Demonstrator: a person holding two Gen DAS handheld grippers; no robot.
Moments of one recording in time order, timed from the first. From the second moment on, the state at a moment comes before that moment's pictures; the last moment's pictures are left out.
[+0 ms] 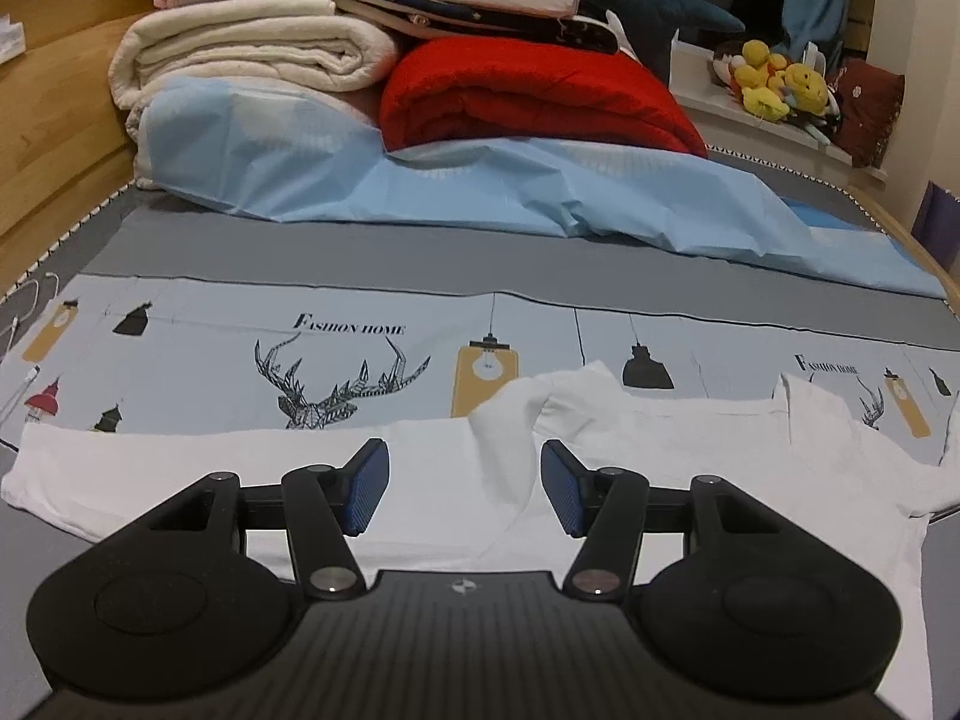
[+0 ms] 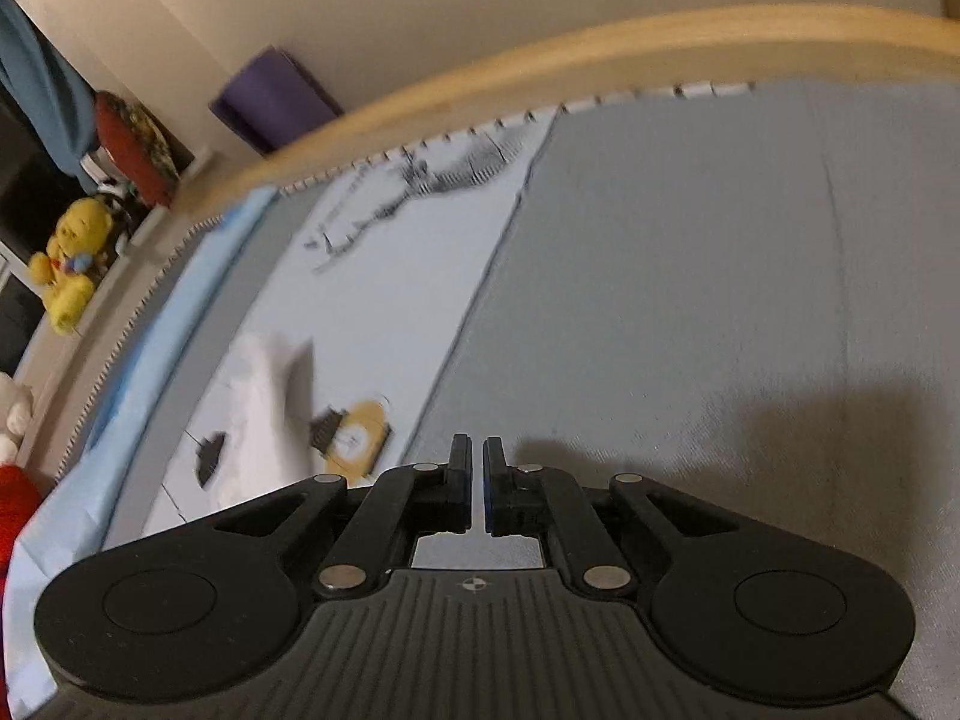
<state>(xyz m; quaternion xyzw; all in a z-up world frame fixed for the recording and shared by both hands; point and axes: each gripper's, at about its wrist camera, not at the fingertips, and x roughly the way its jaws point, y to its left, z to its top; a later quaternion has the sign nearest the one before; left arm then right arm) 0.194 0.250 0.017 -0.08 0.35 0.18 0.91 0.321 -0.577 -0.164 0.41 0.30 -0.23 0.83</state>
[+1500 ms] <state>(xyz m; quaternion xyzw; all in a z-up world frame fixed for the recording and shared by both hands) 0.190 0.246 0.031 -0.06 0.33 0.12 0.93 0.435 -0.523 -0.069 0.20 0.28 -0.34 0.87</state>
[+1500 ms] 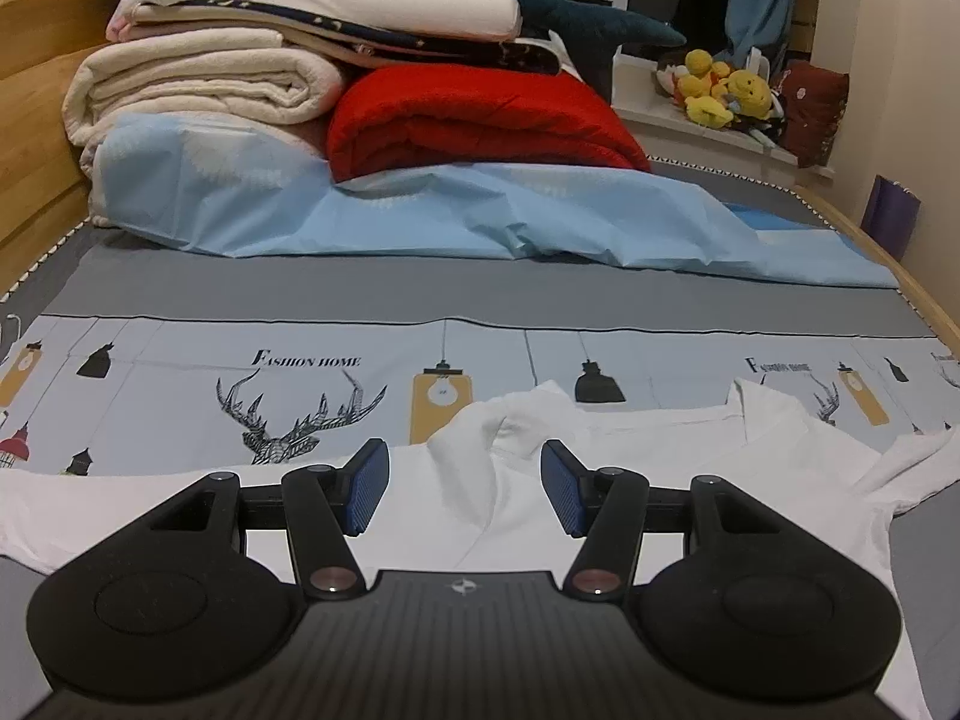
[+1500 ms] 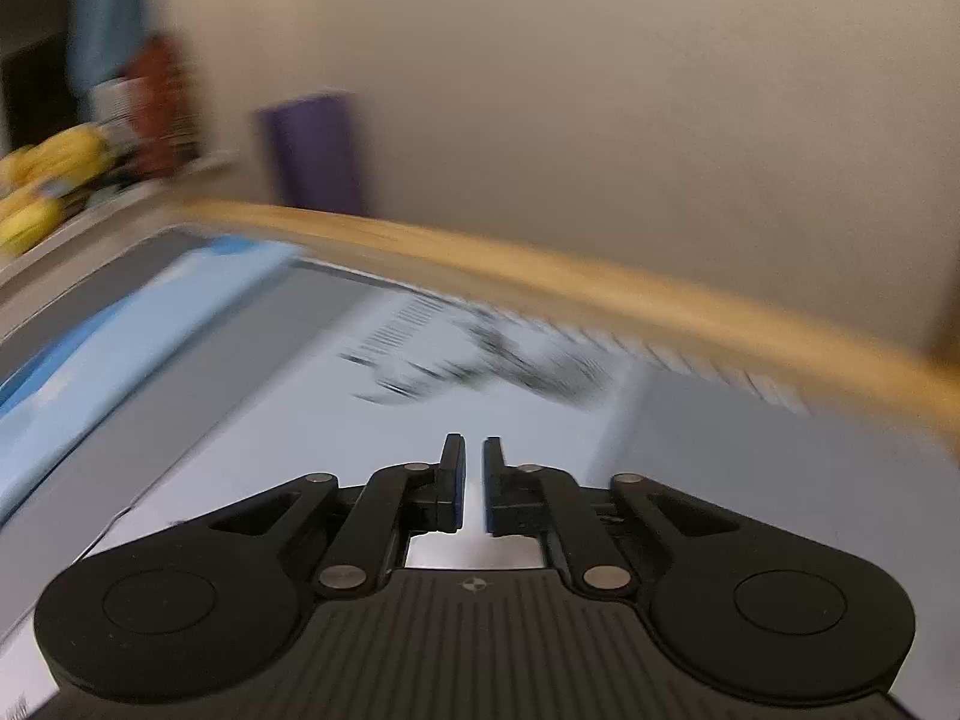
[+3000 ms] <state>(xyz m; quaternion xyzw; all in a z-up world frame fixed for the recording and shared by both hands) 0.207 0.217 -0.002 -0.03 0.39 0.07 0.92 0.427 -0.297 -0.119 0.23 0.39 0.09 0.89</state>
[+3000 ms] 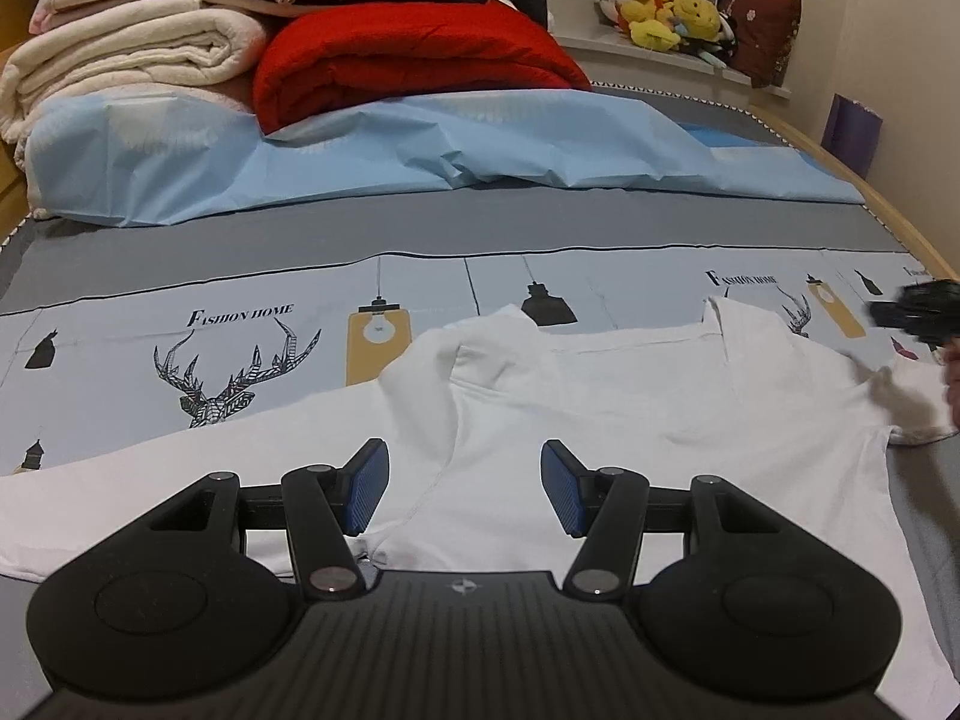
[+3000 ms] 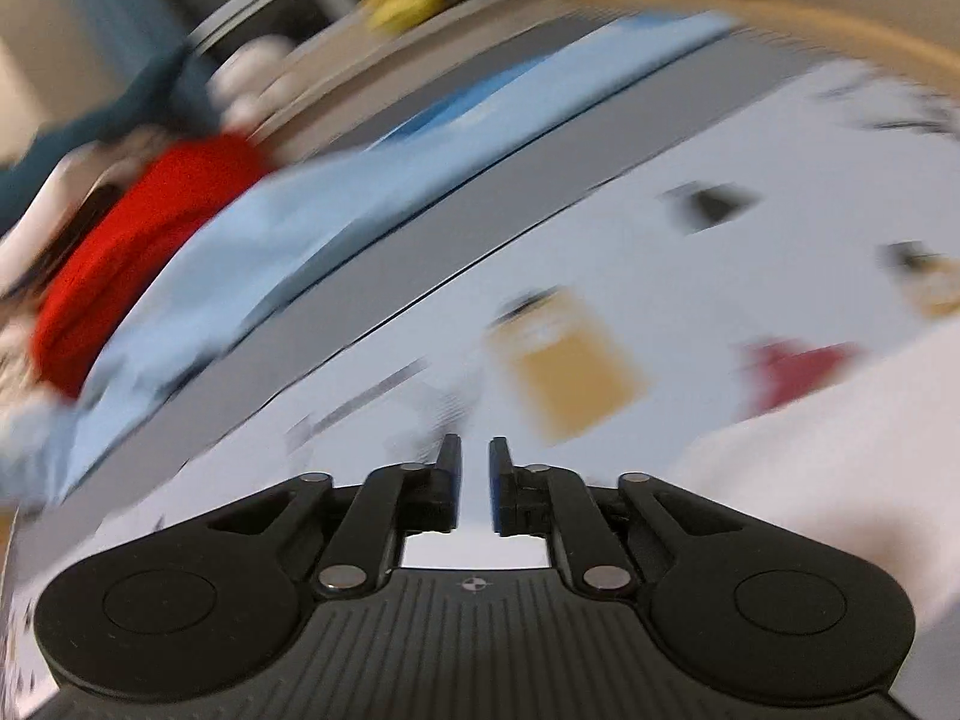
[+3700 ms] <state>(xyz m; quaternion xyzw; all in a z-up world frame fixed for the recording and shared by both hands) 0.202 0.252 0.001 -0.06 0.40 0.07 0.91 0.469 -0.161 -0.129 0.06 0.41 0.06 0.91</state>
